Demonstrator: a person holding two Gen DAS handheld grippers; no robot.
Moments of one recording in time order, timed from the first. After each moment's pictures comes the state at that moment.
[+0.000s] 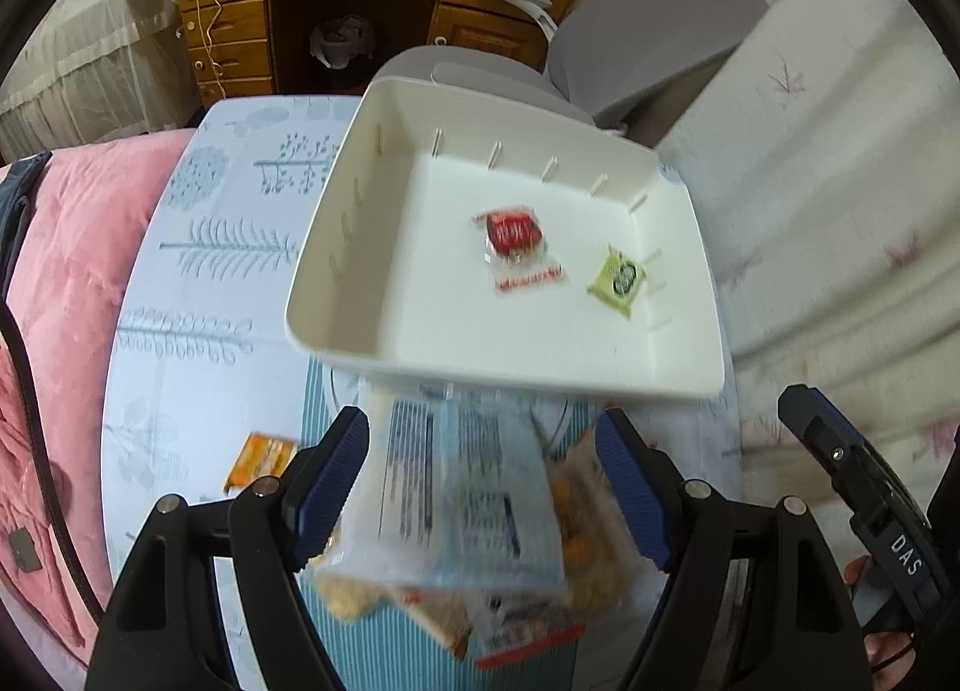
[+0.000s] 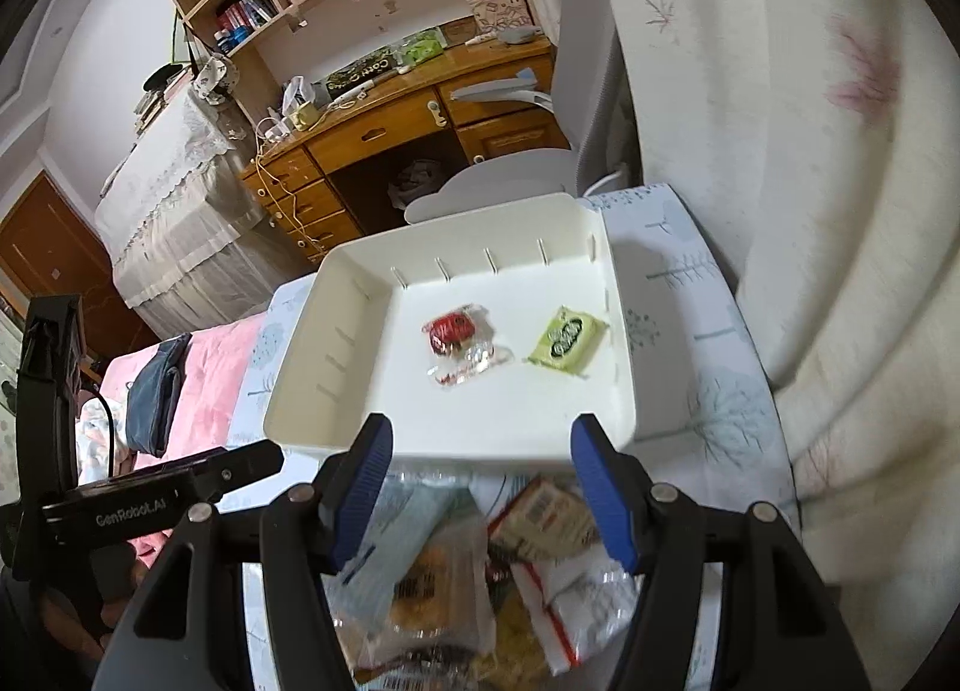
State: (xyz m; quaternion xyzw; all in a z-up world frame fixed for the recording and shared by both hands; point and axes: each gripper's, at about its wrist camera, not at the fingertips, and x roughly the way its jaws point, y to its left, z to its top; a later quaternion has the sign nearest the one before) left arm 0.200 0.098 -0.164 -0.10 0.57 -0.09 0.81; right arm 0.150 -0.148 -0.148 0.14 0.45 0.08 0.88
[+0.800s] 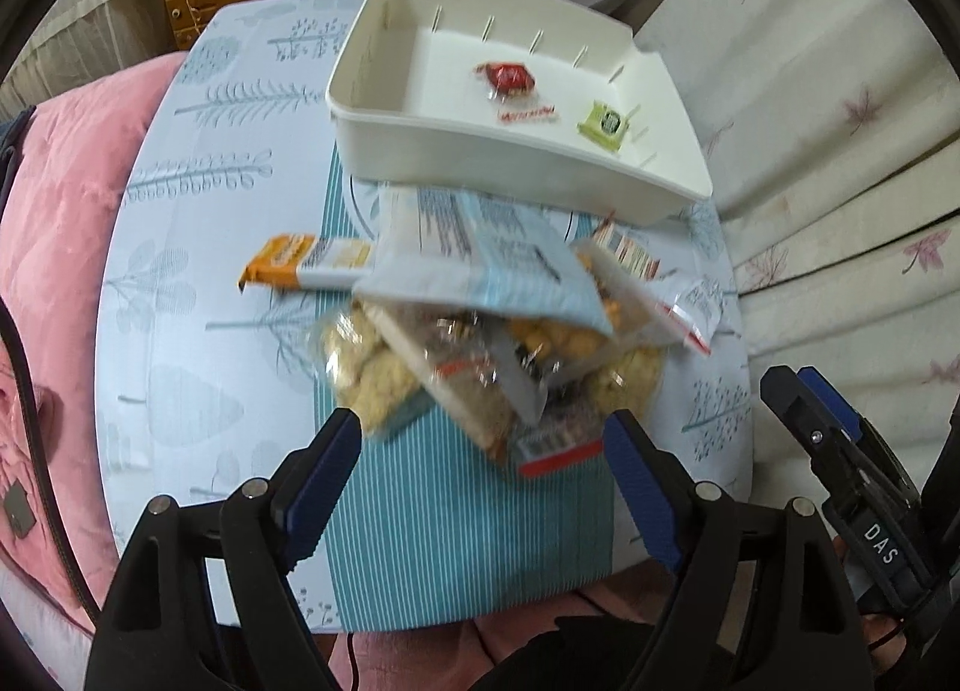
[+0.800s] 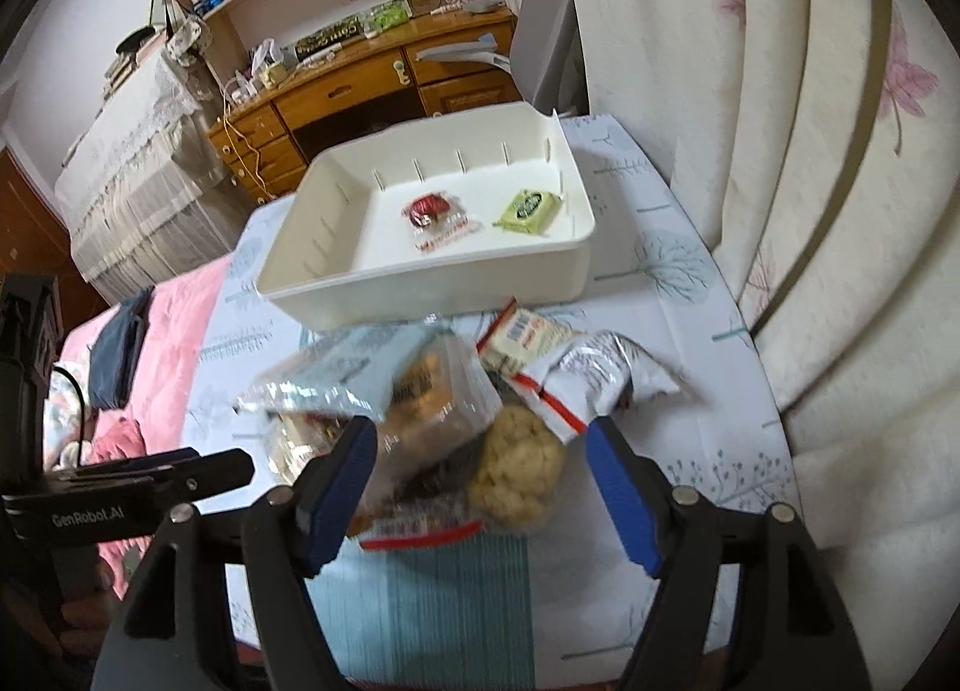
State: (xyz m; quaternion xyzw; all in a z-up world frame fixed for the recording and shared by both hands) left arm 0.088 0.126 -0.191 -0.09 0.63 -0.13 0.76; right arm 0.032 -0.116 -0.168 0.10 0.49 0.02 0.87
